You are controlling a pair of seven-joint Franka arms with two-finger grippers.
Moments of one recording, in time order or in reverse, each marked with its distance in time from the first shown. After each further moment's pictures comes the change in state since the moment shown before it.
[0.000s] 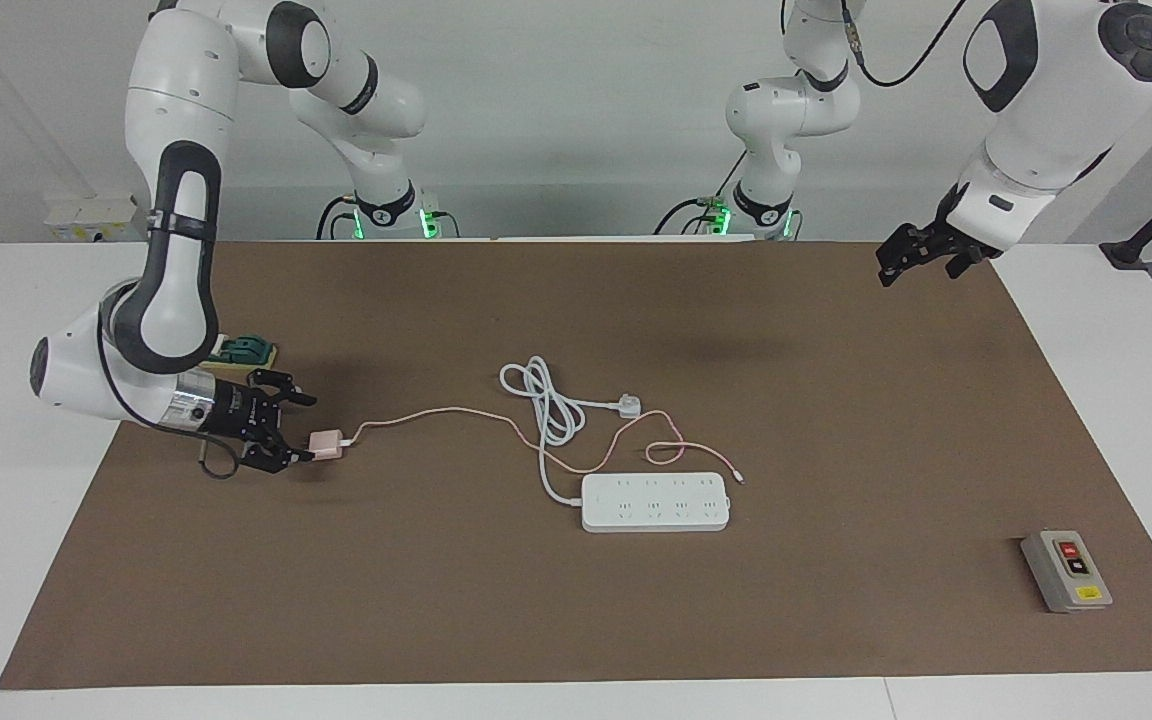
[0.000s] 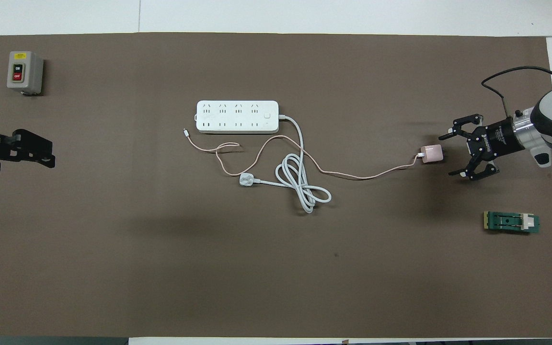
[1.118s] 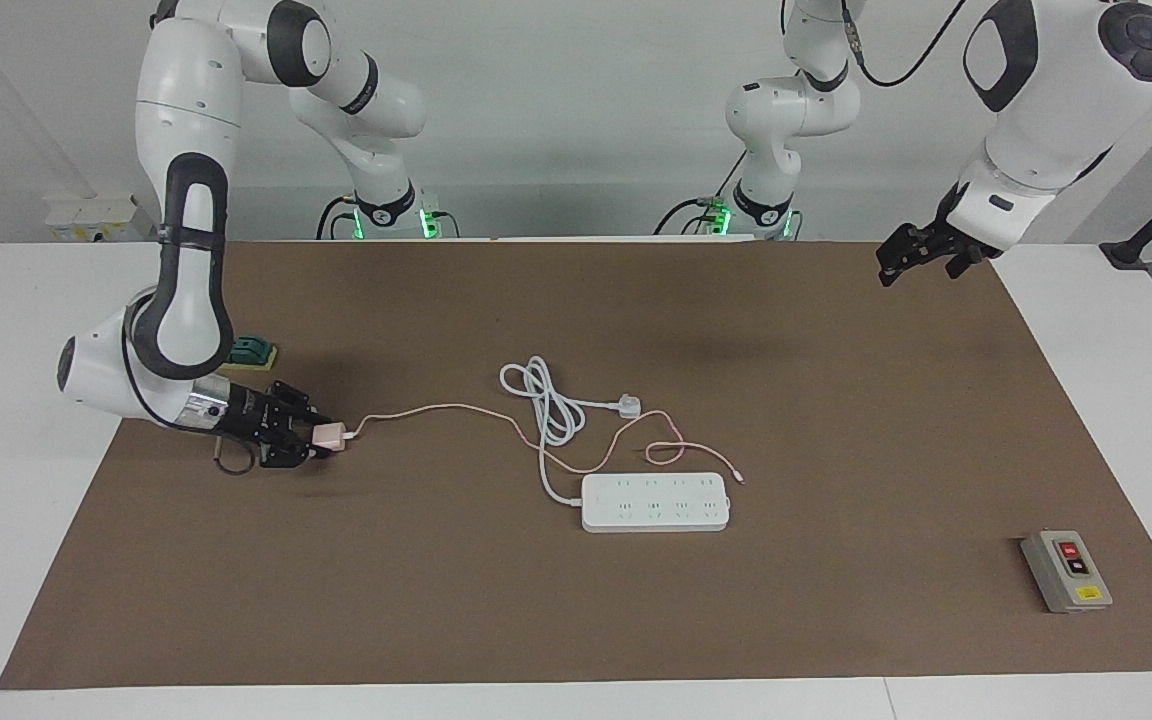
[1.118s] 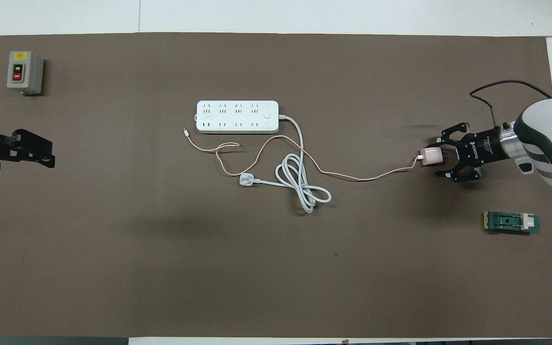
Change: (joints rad) left arm 0.000 0.000 0.000 0.000 0.000 0.000 0.000; right arm 0.000 -0.012 0.002 -0.080 0.072 0.088 -0.188
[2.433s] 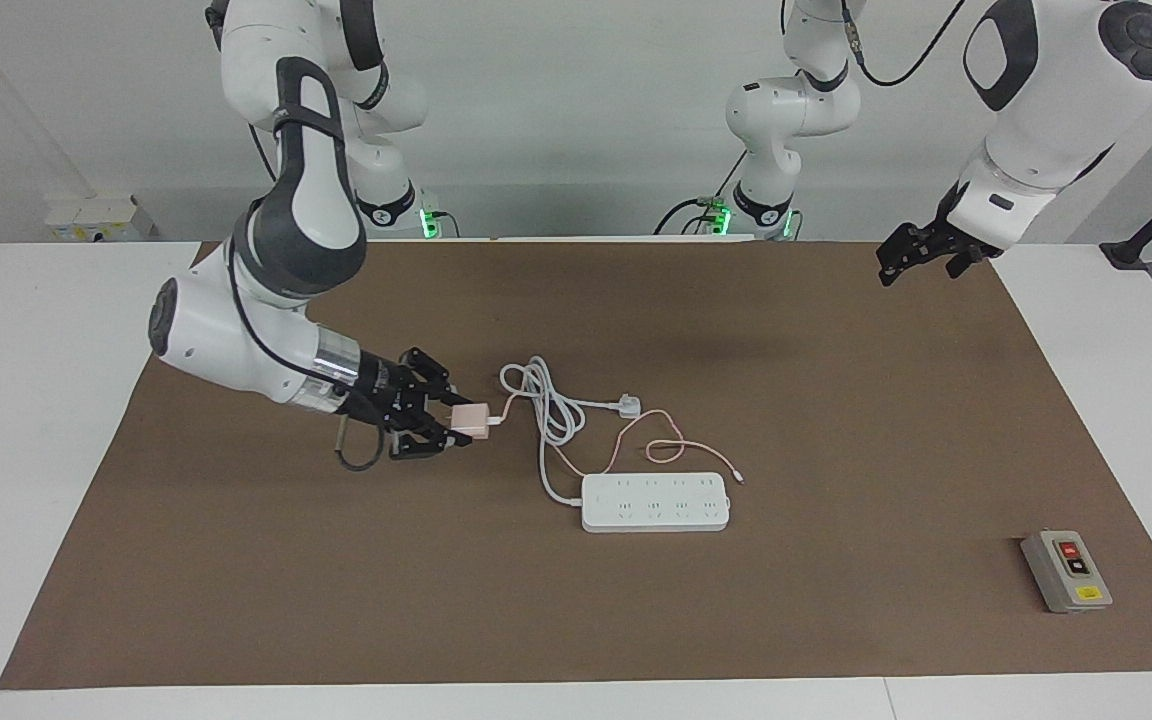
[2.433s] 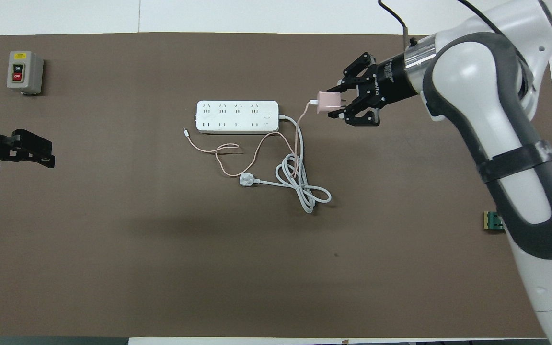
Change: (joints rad) left arm 0.000 -0.001 0.000 0.000 0.000 0.000 0.000; right arm 0.458 -0.023 0.021 0.429 0.113 -0.023 0.871
